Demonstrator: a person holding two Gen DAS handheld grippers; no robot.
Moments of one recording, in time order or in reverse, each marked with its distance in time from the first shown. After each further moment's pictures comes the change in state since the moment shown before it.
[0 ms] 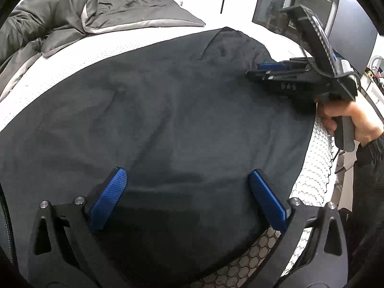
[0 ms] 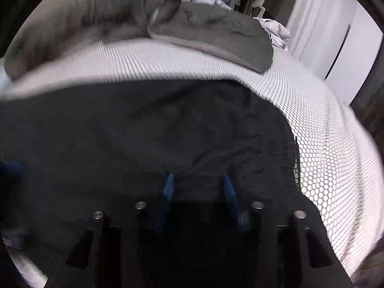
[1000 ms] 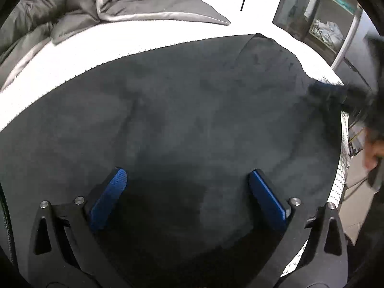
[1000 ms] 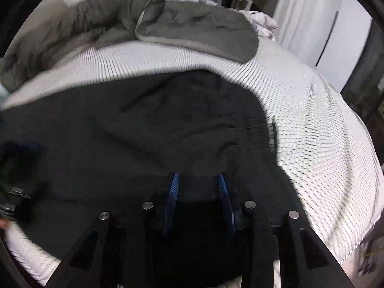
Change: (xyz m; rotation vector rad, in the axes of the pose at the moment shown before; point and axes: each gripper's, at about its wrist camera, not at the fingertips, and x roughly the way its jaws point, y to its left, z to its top) left arm 0.019 0.024 0.039 -0.093 0.052 0.055; right arm -0.050 -0.040 -0.005 0.104 -0.020 0.014
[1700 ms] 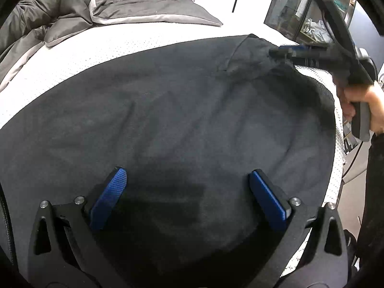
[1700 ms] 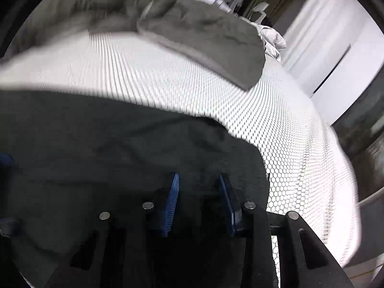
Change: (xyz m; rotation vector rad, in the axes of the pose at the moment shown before) left arm -0.001 0.002 -0.010 0.016 -0.020 -0.048; right arm 0.048 0.005 0.070 -0.158 0.012 -0.081
